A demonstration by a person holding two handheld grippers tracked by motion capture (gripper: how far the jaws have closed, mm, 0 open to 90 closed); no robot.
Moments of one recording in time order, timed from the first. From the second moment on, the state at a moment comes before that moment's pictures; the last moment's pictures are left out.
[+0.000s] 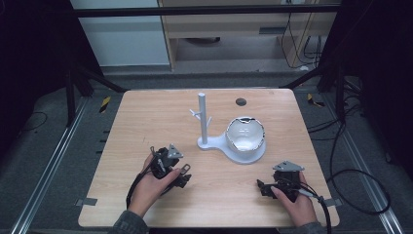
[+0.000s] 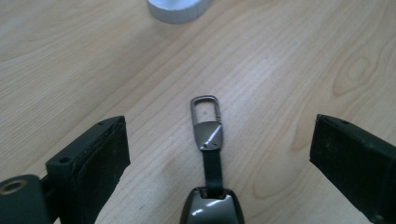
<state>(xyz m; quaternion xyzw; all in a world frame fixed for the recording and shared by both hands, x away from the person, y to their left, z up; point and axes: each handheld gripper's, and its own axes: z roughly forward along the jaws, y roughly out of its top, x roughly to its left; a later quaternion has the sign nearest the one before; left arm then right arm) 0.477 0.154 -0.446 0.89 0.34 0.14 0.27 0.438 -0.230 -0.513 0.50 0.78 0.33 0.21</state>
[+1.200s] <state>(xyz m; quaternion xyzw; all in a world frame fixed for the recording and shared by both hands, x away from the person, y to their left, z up) 0.514 0.130 -0.454 0.94 0.34 0.04 0.04 0.437 -0.233 -0.513 0.50 0.77 0.33 0.21</state>
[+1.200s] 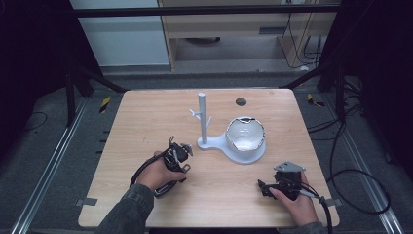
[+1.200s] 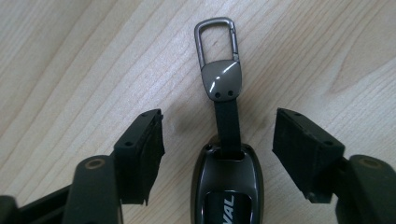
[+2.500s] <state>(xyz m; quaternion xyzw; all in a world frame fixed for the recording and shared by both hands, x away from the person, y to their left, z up) 0.522 0.125 -0.460 0.94 0.33 0.02 0.02 0.435 -0.234 -0.513 0.50 0.77 0.33 0.21</state>
